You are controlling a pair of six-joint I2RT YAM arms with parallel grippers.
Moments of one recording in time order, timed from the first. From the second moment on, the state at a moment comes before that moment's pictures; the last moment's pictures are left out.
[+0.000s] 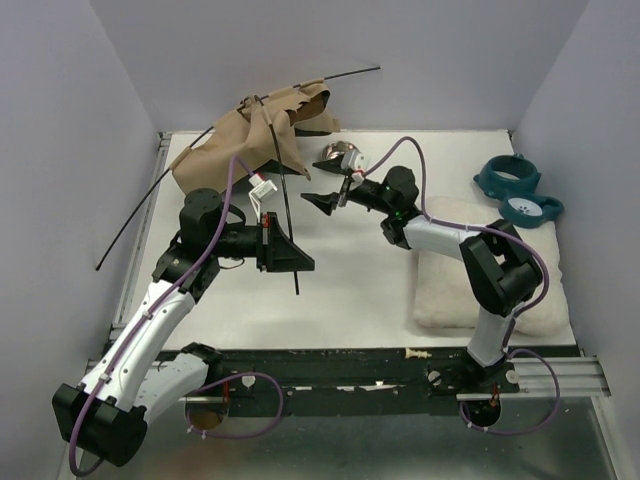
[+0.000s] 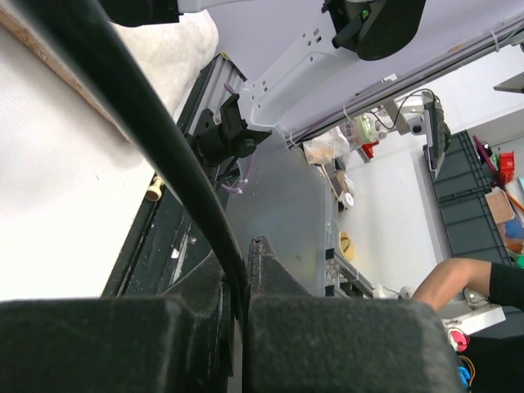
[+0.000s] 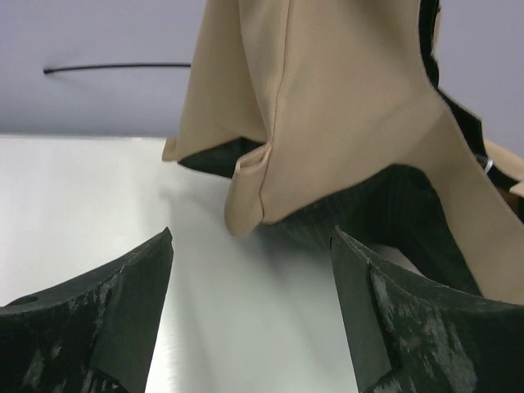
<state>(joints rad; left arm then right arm) -0.38 0.92 0.87 -0.15 1.14 -0.72 0.57 1.83 1.08 0.98 -0.68 -0.16</state>
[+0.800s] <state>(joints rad) -0.37 0.94 0.88 -0.14 1.14 -0.72 0.60 1.90 1.18 0.98 -0.62 -0.14</state>
